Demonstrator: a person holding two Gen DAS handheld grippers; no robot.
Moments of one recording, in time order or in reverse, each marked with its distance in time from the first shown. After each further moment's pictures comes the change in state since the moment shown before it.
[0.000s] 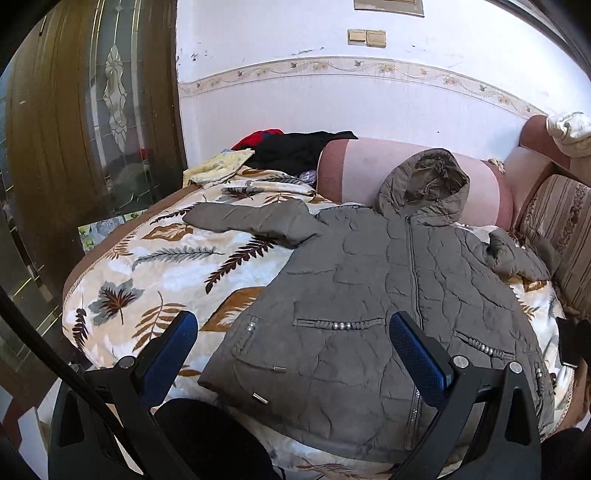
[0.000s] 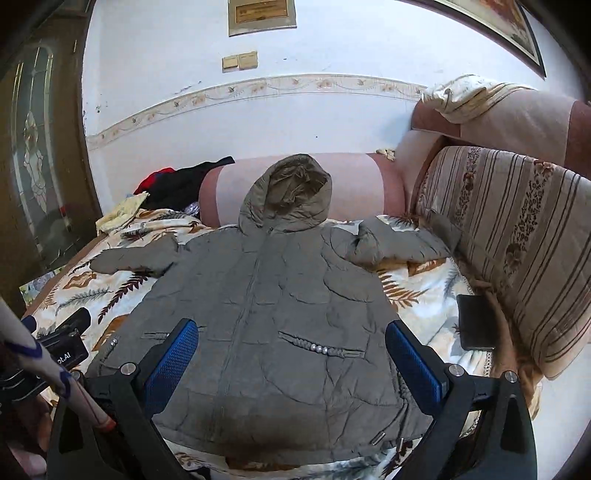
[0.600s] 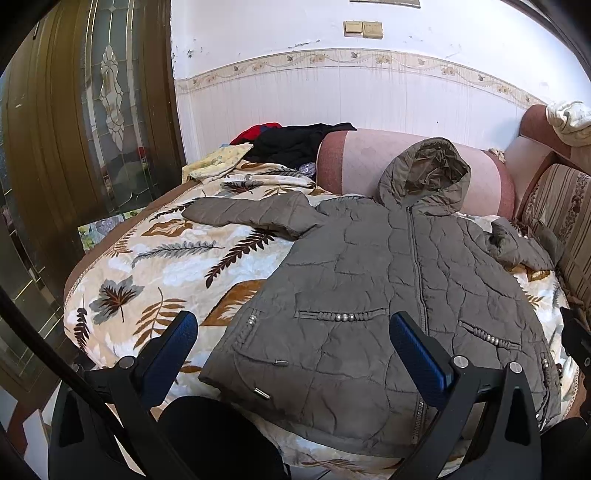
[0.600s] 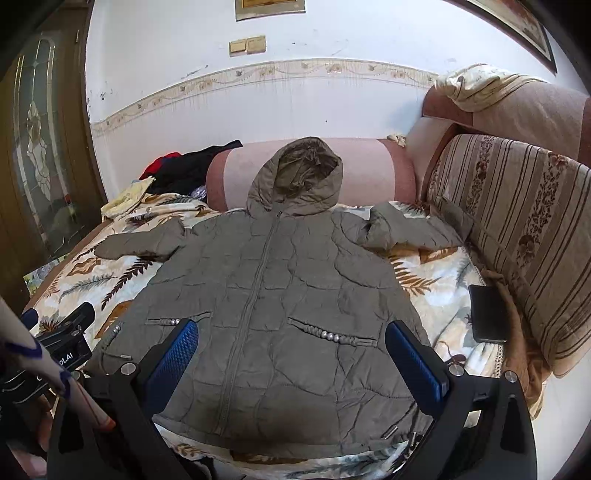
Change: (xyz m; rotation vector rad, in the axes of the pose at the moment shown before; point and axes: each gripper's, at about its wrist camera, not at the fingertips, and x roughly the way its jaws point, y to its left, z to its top) left arm 0.010 -0.001 -0.007 0.025 0.024 0.007; right arm 0.017 0.003 -0.005 -0.018 0.062 0.032
